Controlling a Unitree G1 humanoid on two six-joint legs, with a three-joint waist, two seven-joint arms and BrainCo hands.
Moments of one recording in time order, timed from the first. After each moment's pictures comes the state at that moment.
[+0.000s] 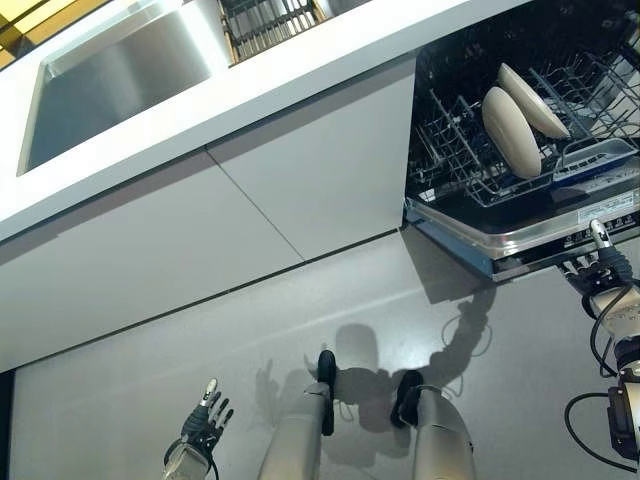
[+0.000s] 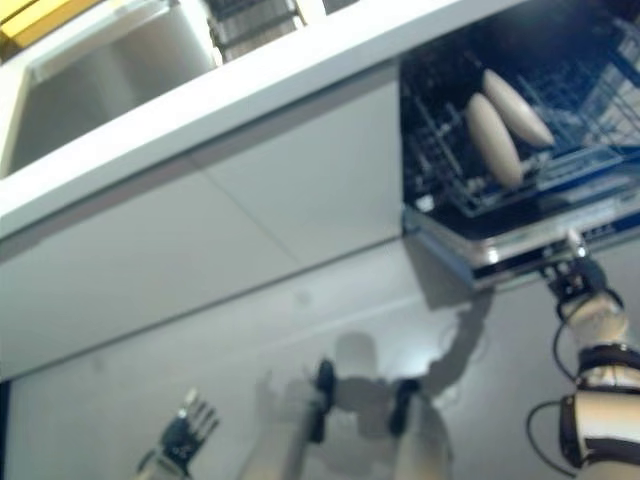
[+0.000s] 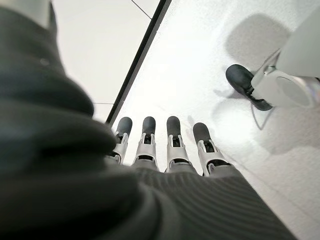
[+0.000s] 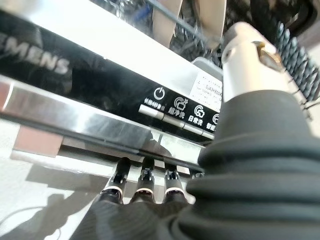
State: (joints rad) left arm 0.00 0.25 -0.02 0.90 -1.02 -0.07 -0.15; right arm -0.75 -0.85 -0.06 1.09 1.29 0.18 -0.04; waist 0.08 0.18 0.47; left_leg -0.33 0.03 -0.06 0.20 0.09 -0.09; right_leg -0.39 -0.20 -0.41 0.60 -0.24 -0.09
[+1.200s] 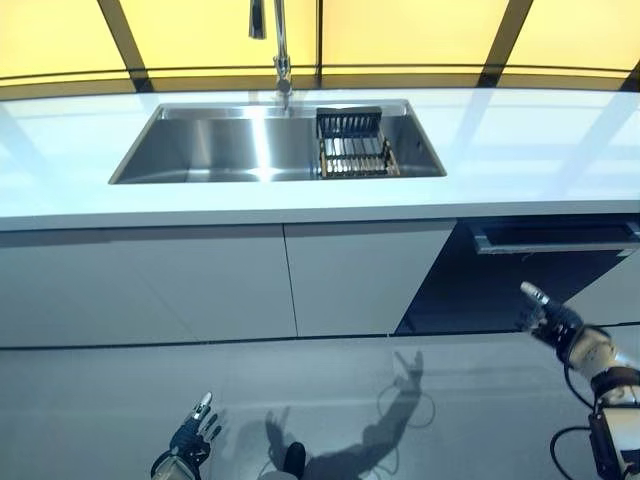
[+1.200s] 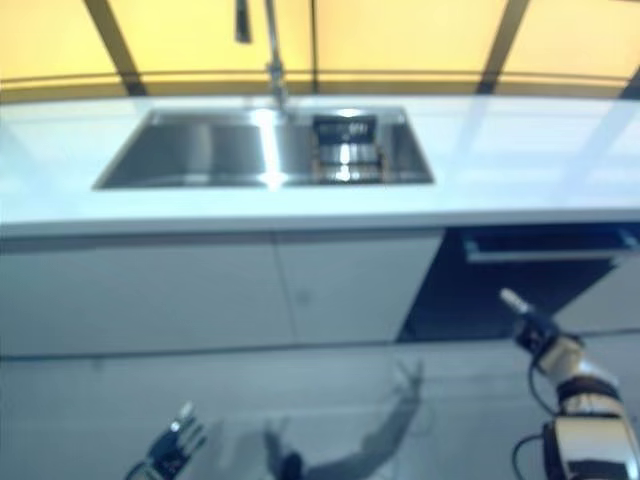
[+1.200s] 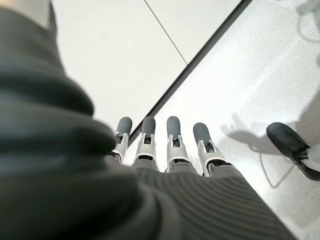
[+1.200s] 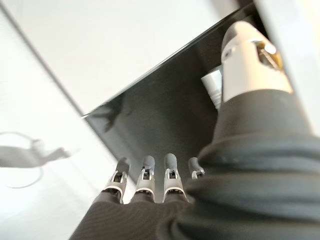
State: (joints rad) left arm -0.03 0.30 -0.02 1.04 -0.90 -0.10 -0.16; right arm -0.50 -0.69 -0.07 1.14 0.82 0.30 0.17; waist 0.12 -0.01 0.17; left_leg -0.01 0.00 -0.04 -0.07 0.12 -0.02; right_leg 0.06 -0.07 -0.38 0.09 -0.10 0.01
